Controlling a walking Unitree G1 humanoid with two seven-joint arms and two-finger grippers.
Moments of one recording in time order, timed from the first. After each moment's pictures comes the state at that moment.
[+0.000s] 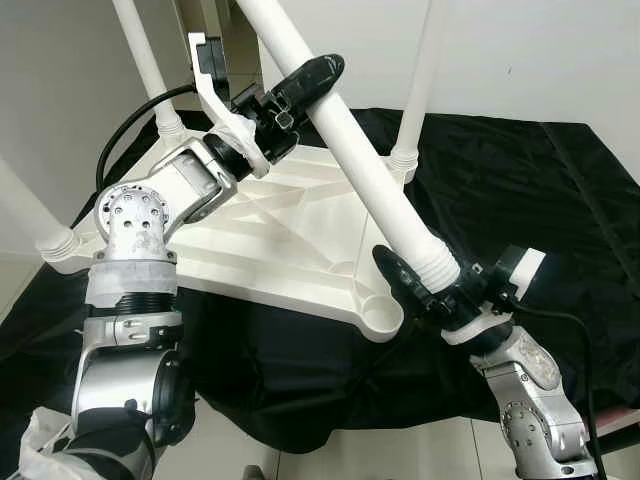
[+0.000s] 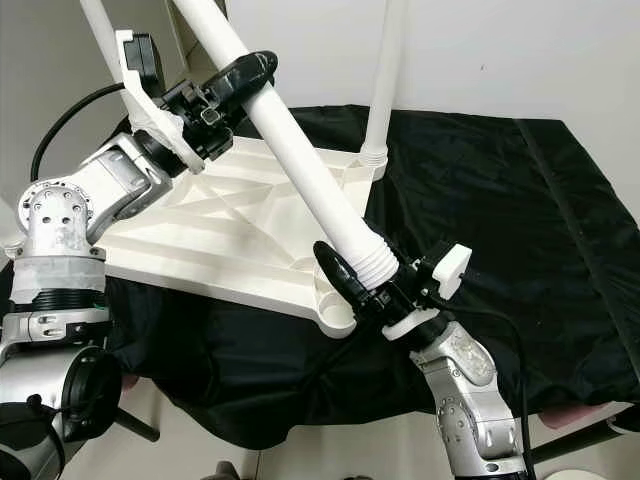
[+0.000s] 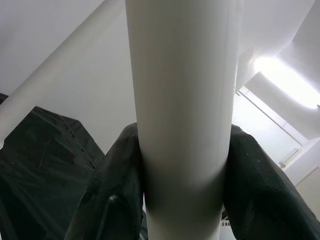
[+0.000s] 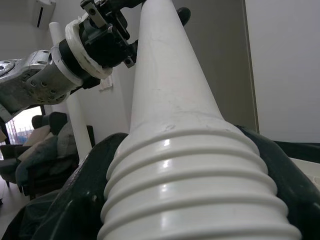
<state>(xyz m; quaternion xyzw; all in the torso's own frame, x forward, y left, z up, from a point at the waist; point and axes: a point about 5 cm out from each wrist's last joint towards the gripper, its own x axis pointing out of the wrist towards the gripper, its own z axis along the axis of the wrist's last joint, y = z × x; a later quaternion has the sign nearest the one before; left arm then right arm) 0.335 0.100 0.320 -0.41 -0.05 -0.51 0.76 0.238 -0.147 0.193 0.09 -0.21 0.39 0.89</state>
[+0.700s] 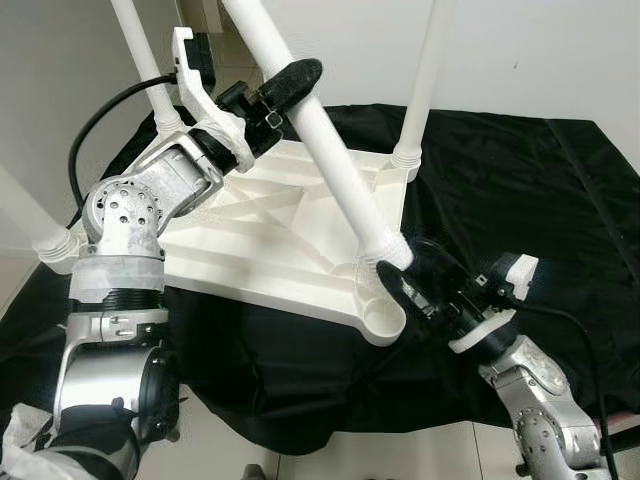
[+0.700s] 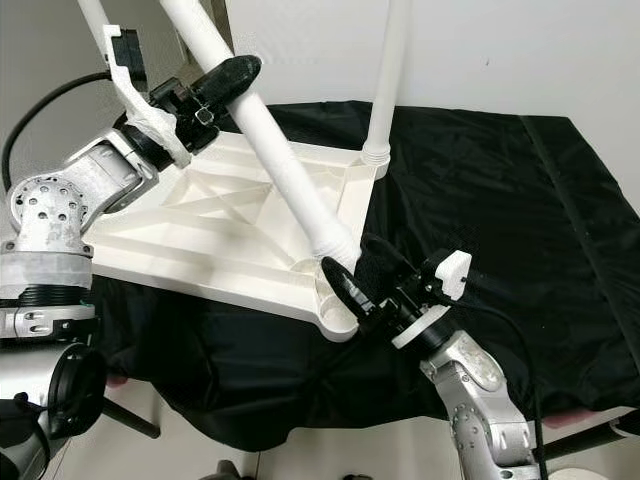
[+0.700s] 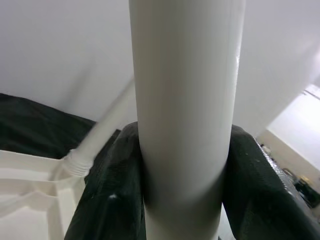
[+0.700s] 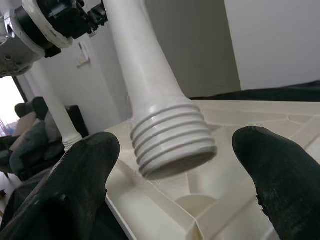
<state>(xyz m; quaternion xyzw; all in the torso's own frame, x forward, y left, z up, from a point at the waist) 0.351 0.118 0.317 -0.34 -0.08 -0.42 0.84 0.239 -0.162 0.177 0.11 -0.14 0.36 0.92</state>
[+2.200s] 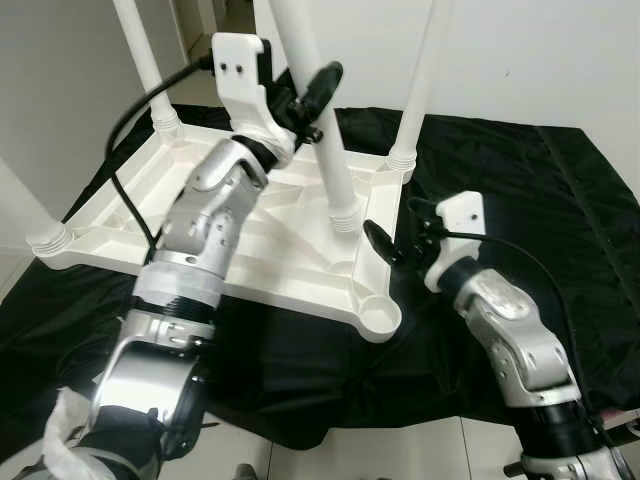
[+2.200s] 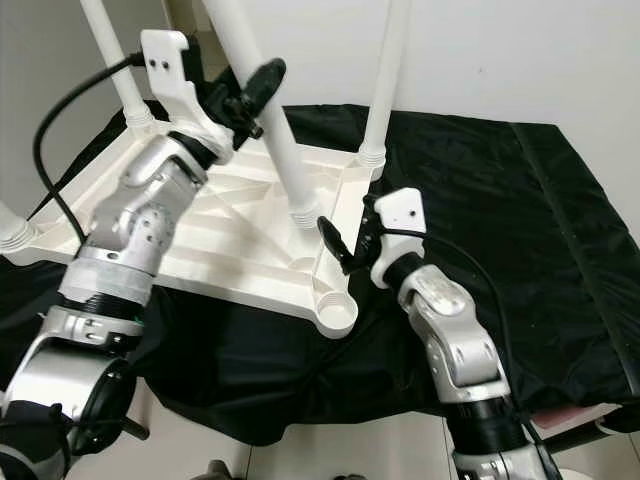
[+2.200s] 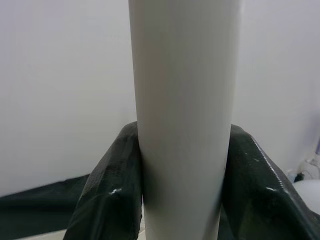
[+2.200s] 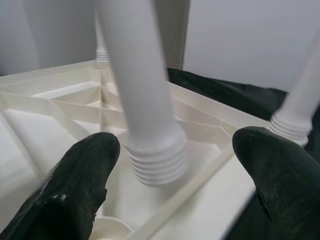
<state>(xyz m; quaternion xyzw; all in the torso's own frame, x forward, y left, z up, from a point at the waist) 0.352 0.061 0.313 -0.10 -0.24 -0.35 0.90 0.303 -0.130 0.210 -0.07 -0.09 0.26 0.96</state>
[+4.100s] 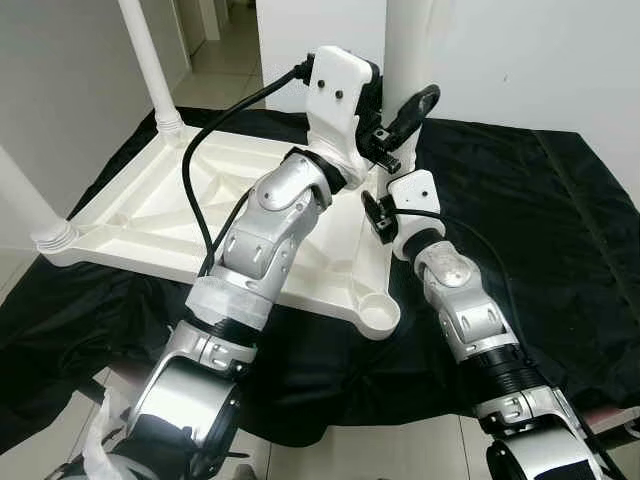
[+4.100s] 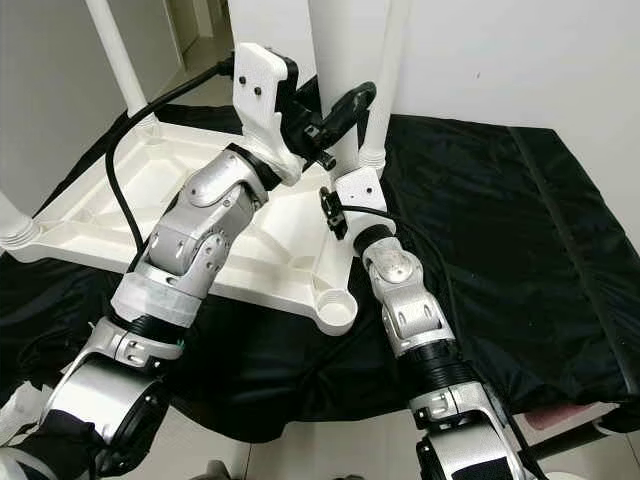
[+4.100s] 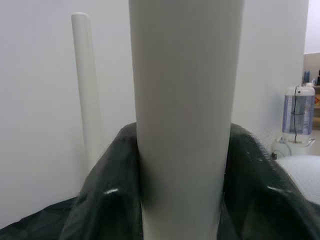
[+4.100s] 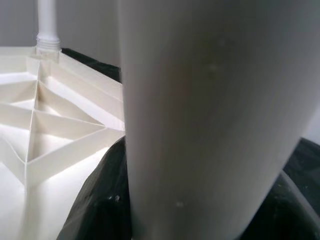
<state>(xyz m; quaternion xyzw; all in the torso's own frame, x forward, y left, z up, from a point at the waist) 0.326 0.010 0.315 -0.06 -0.27 -0.41 0.87 0.350 -0.109 0.201 -0.12 -0.12 0.14 0.98</state>
